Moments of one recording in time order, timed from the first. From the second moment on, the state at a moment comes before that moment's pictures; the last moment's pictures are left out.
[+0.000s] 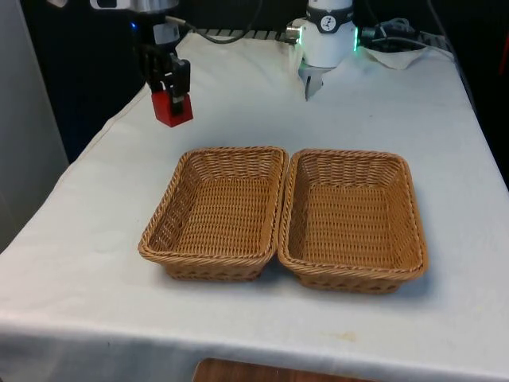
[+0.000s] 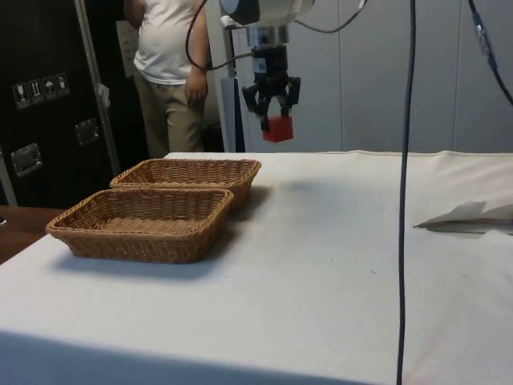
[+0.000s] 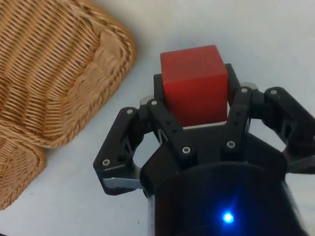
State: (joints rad) arm 0.32 0.51 -0.83 -1.97 0.47 2.28 -0.10
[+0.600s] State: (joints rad) arm 0.31 0.65 -0.83 -1.77 0.51 2.22 -0.06
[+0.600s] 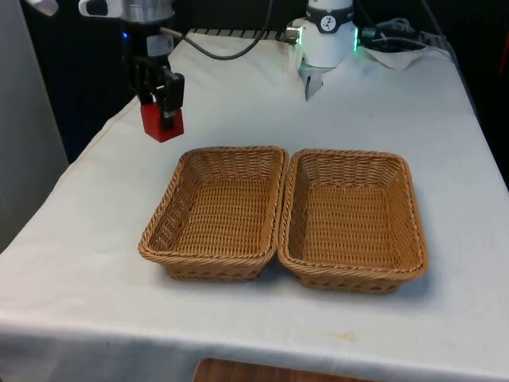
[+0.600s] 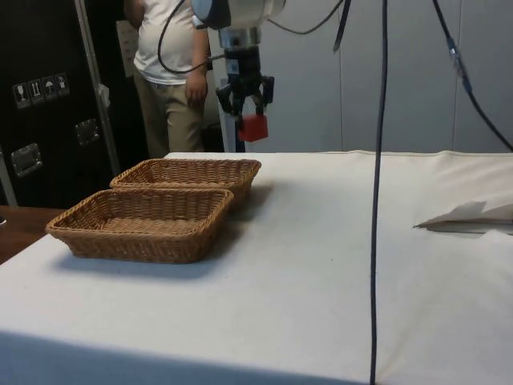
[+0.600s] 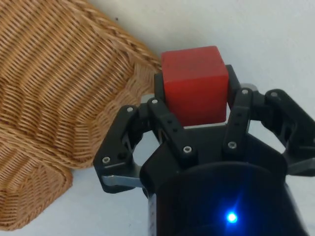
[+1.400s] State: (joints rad) arm 0.32 0.77 -0.79 -1.55 0.52 2.16 0.02
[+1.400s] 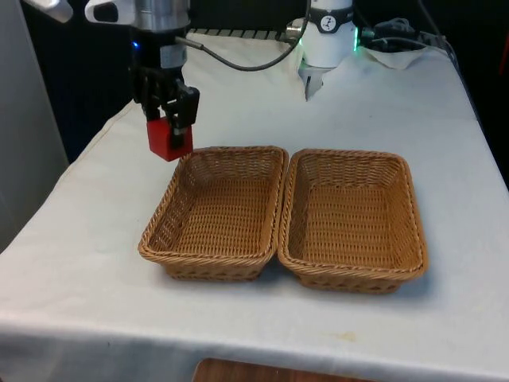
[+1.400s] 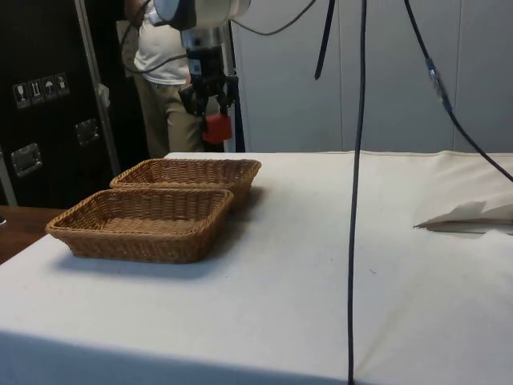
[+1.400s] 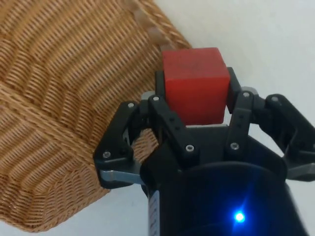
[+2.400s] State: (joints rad) arm 0.38 0.80 -0.70 -1.53 0.51 2.19 0.08
